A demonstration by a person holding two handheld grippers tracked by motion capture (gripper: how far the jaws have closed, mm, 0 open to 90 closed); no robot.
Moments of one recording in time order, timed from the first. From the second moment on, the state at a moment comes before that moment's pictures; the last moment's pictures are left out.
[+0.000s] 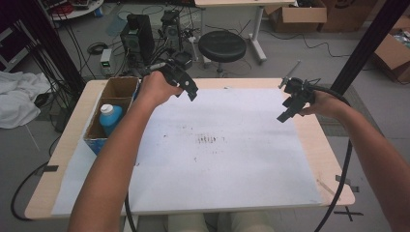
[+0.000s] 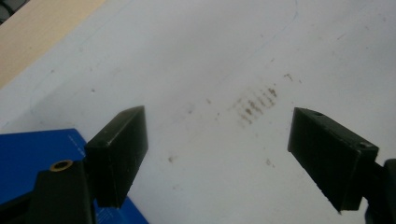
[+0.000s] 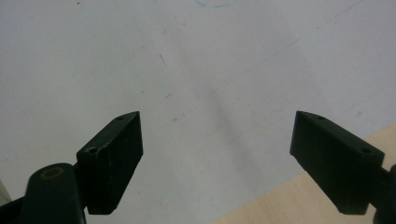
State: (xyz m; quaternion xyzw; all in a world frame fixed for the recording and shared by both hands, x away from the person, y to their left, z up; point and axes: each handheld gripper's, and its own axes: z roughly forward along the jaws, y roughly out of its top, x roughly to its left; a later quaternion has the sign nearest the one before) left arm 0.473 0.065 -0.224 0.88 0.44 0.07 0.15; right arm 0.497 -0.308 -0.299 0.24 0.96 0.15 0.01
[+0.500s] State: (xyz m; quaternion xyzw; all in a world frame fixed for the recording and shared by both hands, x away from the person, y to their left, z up) left arm 0.482 0.051 -0.236 0.89 0.42 0.06 0.16; right arm 0.497 -0.313 -0.299 0.24 0.96 0.15 0.01
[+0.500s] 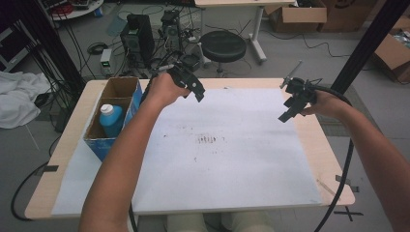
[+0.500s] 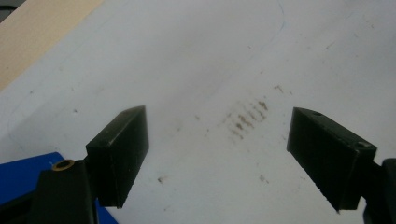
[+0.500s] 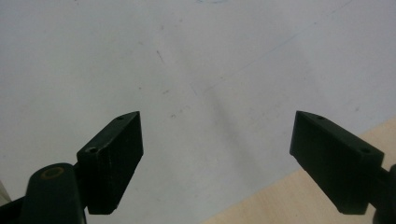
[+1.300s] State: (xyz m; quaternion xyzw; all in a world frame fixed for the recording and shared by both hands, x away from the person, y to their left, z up) left arm 0.481 0.057 -0.239 0.88 0.43 0.06 0.16; right arm 0.495 -0.311 -0.299 0.24 0.96 0.15 0.01
